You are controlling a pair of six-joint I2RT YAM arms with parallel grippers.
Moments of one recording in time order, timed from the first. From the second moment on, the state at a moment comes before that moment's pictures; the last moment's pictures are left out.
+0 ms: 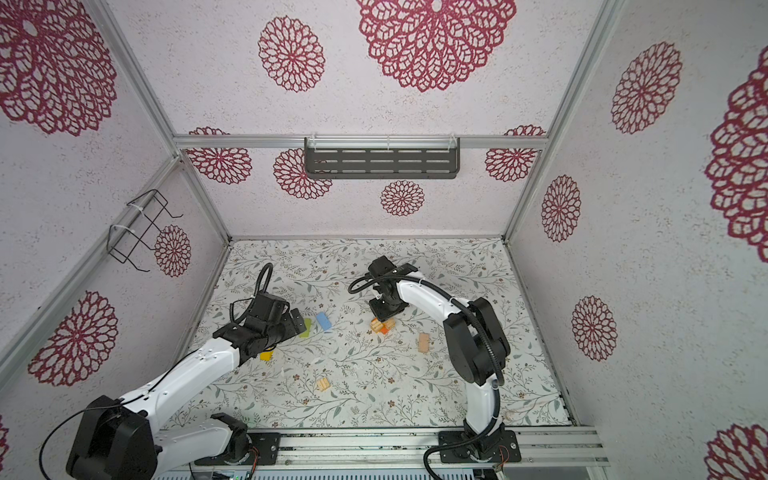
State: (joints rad) left arm -0.40 1.20 0.72 -0.47 -0.22 -0.78; right arm 0.63 1.91 1.52 -0.89 -0.06 0.03
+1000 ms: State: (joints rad) left arm -0.42 1.24 0.73 -0.47 -0.22 -0.78; right arm 0.52 1.68 1.15 -0.81 0.09 0.21
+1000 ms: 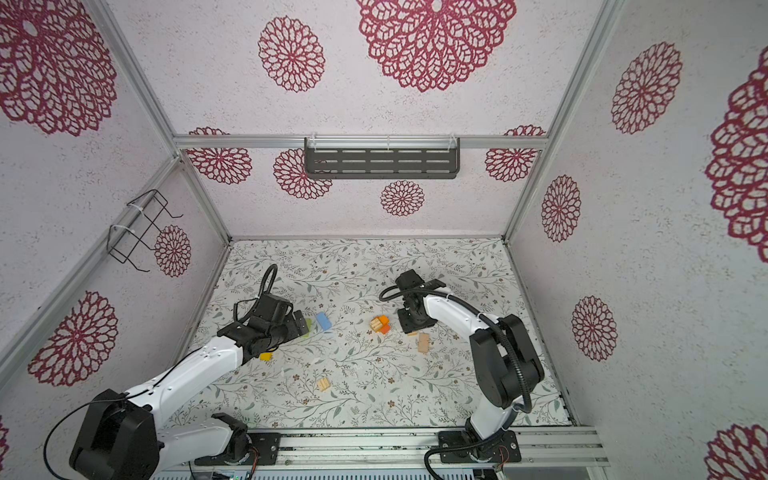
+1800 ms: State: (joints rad) left arm -0.43 1.25 0.73 -0.47 -0.22 -0.78; right arm 0.51 1.79 1.16 -0.73 0.08 0.21
